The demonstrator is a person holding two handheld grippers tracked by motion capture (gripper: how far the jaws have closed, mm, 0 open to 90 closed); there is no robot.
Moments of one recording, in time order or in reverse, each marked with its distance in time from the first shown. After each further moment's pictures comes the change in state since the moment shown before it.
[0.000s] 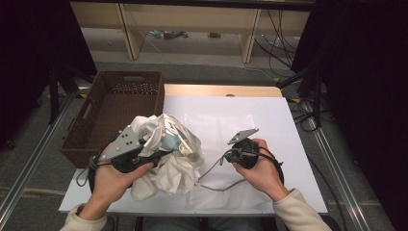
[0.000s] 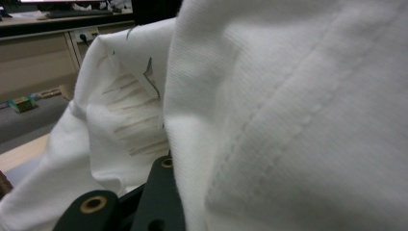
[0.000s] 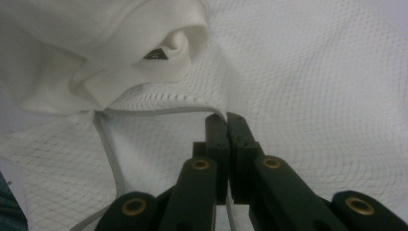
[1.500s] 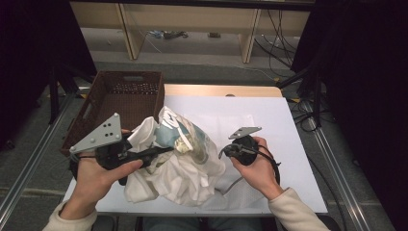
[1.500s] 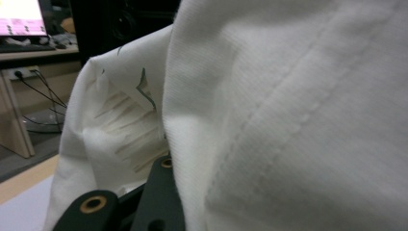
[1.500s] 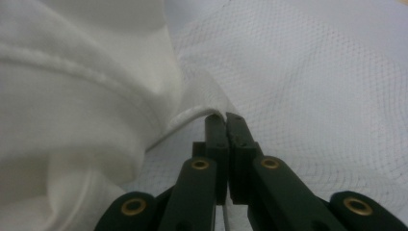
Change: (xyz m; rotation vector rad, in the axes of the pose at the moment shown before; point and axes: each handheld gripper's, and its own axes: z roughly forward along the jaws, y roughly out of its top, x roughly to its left) left arm -0.016 0.047 -0.016 -0.078 -0.250 -0.017; right arm -0.002 0.005 0.002 -0.100 -0.035 0.081
